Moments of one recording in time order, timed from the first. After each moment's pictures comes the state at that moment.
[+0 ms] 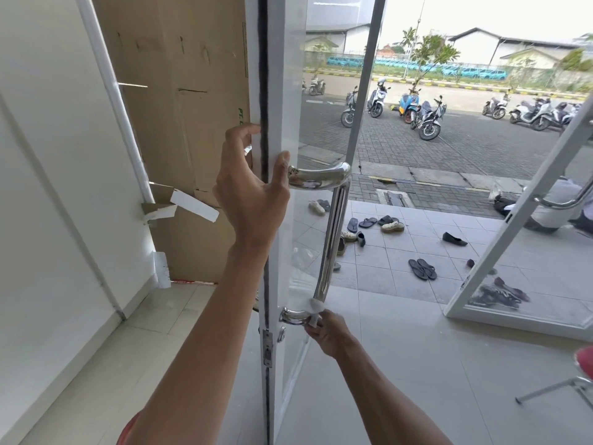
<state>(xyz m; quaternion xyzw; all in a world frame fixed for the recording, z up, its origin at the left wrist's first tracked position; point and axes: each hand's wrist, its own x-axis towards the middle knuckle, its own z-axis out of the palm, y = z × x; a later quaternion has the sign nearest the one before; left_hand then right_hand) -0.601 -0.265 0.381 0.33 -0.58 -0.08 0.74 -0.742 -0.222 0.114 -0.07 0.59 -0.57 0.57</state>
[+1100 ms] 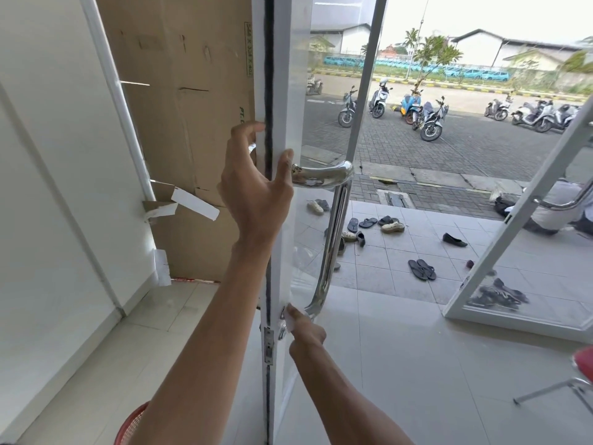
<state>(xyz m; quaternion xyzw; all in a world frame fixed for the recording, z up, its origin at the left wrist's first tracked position) -0.607 -0.264 0.378 0.34 -0.58 -0.07 0.74 -0.675 -0.216 0.133 0.09 0.65 -0.58 0.49</state>
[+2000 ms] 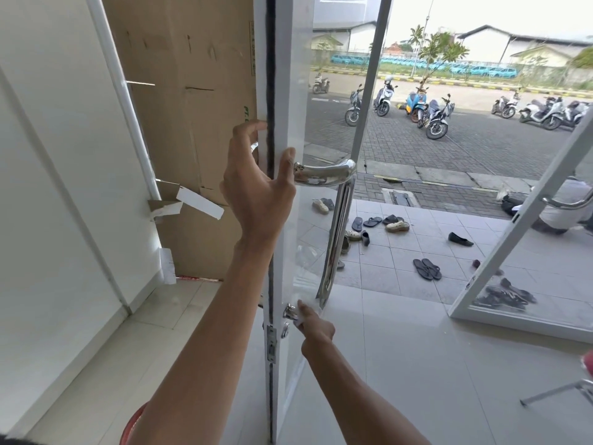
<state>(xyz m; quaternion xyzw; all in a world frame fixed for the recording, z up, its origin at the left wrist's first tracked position) -0.605 -0.264 0.379 0.34 -0.58 -0.07 0.74 -0.695 -0.228 0.097 0.03 0.66 -0.59 0.46</state>
